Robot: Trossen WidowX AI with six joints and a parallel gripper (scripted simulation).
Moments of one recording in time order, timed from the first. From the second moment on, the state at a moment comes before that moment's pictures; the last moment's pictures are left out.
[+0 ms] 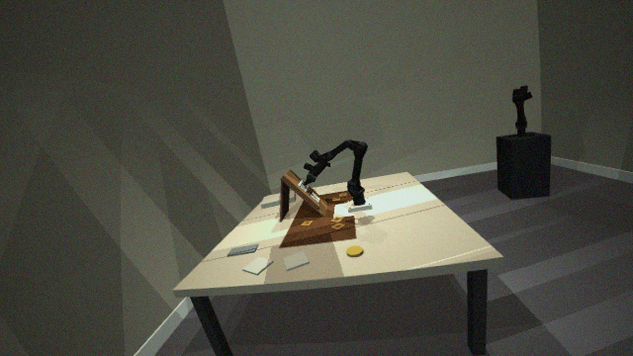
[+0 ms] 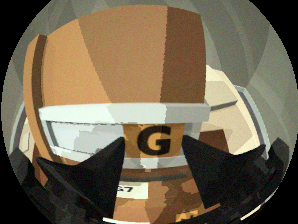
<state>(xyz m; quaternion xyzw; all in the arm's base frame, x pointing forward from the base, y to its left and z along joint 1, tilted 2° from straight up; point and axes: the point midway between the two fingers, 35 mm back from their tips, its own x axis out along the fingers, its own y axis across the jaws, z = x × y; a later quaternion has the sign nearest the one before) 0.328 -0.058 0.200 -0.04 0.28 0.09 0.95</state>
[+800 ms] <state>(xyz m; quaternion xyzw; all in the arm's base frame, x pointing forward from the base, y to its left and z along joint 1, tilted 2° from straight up) 0.325 -0.044 0.199 -0.04 0.28 0.09 0.95</state>
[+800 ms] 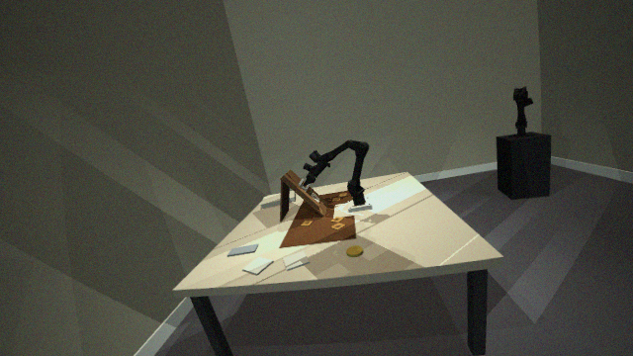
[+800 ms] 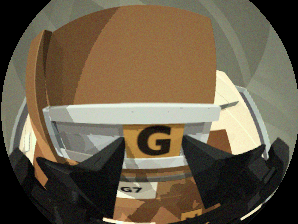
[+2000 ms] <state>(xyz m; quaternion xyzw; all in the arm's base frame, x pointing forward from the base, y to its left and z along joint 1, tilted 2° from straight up) 0.322 -0.024 0.199 -0.04 0.28 0.09 0.95</state>
